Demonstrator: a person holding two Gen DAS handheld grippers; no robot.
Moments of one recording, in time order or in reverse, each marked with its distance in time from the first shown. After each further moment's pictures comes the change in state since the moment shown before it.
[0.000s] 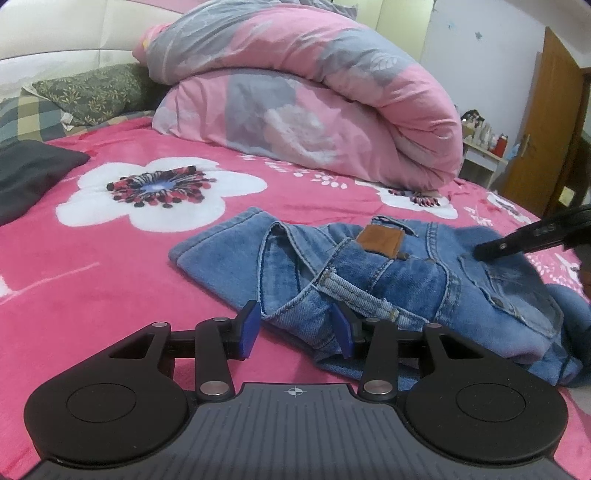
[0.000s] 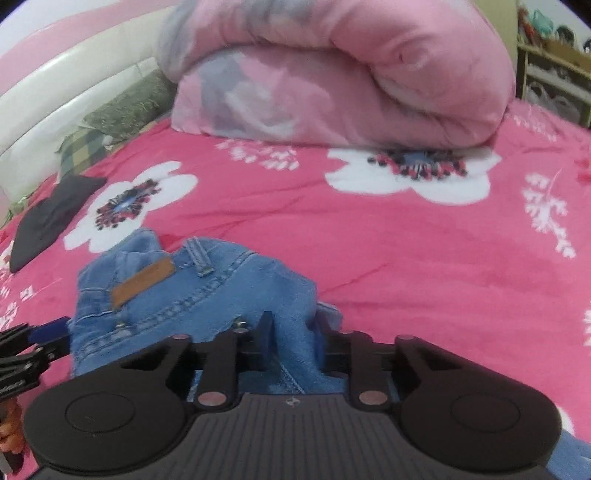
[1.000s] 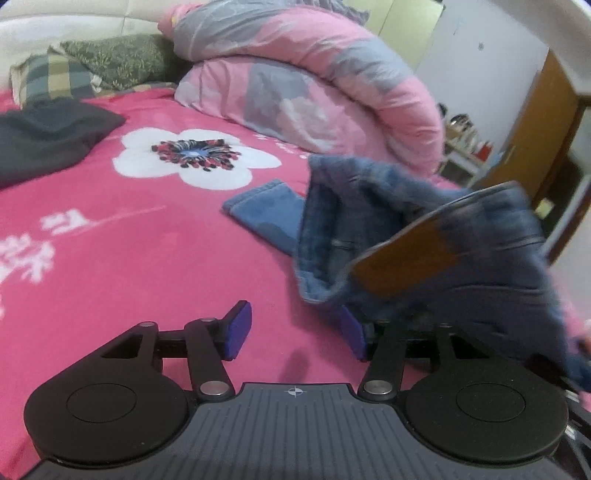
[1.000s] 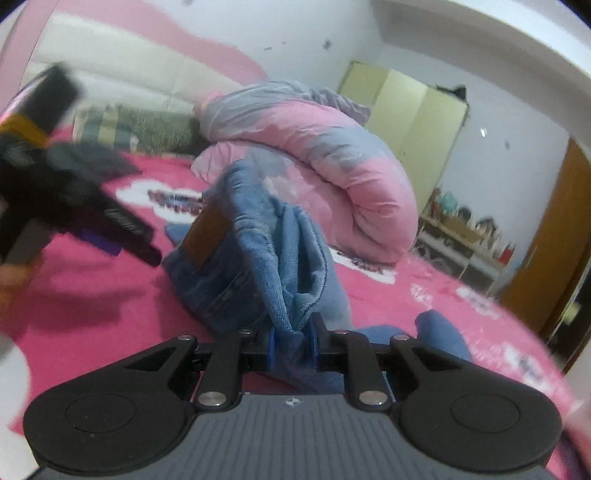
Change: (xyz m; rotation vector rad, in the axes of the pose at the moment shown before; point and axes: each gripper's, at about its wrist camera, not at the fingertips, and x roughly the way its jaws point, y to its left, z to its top) left arm -0.108 0.045 -0.019 -0.124 0.082 -0.149; right arm -0.120 0.267 -0.184 -0.277 -0.406 -0.509
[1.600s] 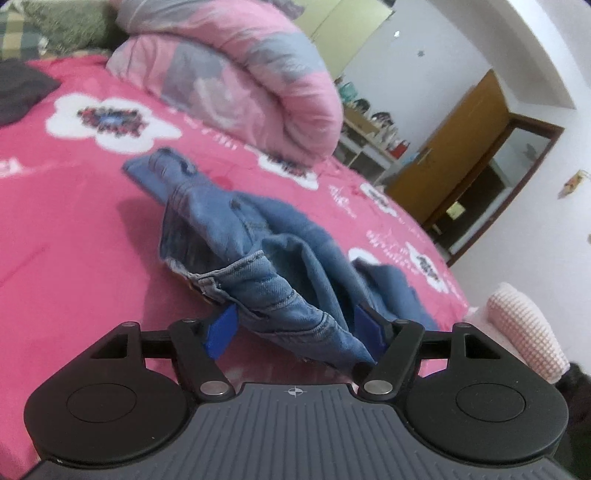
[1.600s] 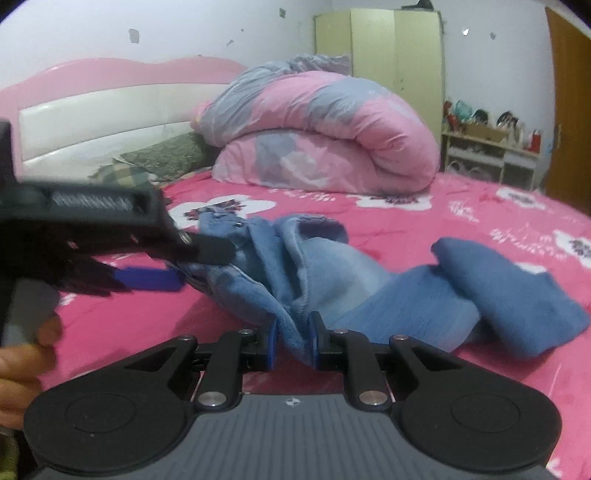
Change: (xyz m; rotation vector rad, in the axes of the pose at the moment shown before) left arm -0.049 -0.043 -0.025 -0.075 0.096 -0.253; right arm -0.054 -0.030 -0.013 0.335 0.119 0.225
